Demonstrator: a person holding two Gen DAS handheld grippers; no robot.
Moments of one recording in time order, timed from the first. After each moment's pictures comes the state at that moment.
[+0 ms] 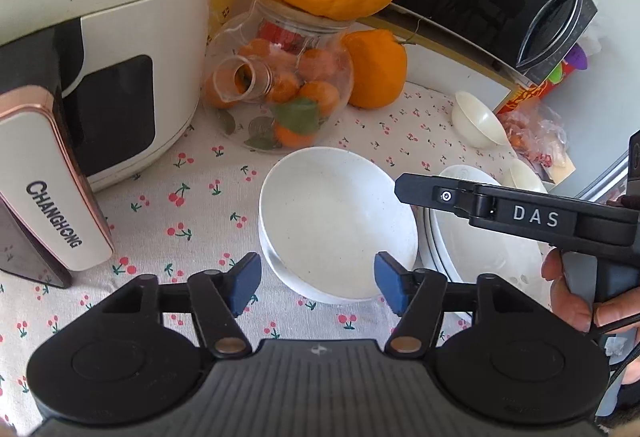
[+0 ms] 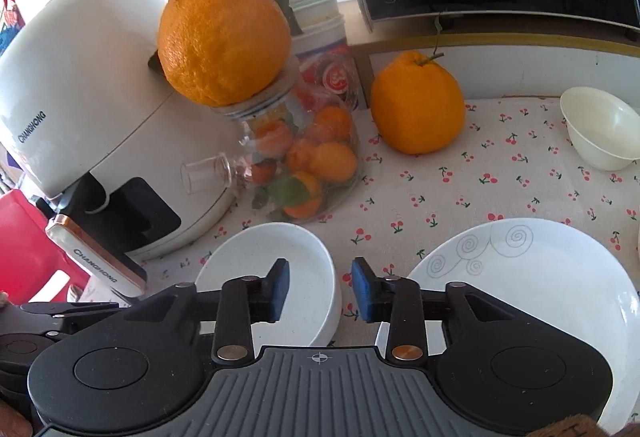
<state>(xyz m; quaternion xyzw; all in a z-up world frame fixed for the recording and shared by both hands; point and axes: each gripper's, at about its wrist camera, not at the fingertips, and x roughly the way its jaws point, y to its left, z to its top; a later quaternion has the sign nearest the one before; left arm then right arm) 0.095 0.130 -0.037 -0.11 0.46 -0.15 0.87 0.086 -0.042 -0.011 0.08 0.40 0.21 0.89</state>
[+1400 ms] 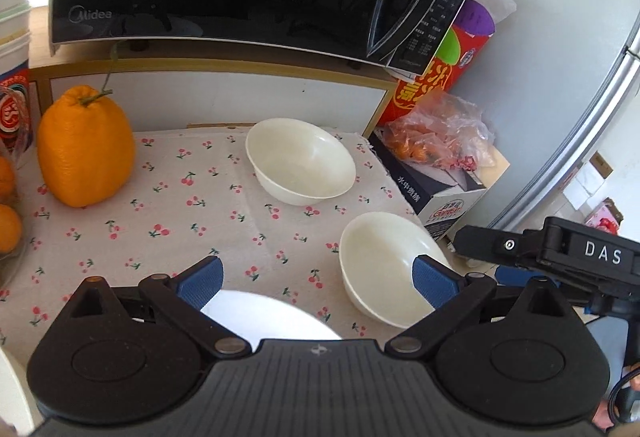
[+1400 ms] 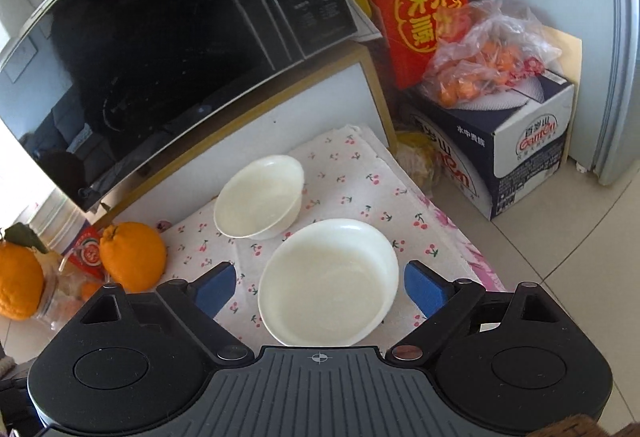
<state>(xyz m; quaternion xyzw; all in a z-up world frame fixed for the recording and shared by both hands) 0.176 -0.094 -0.032 -0.08 0.40 -0.26 0.88 0.087 -0.309 0.008 0.25 0.36 -0.04 0.90</state>
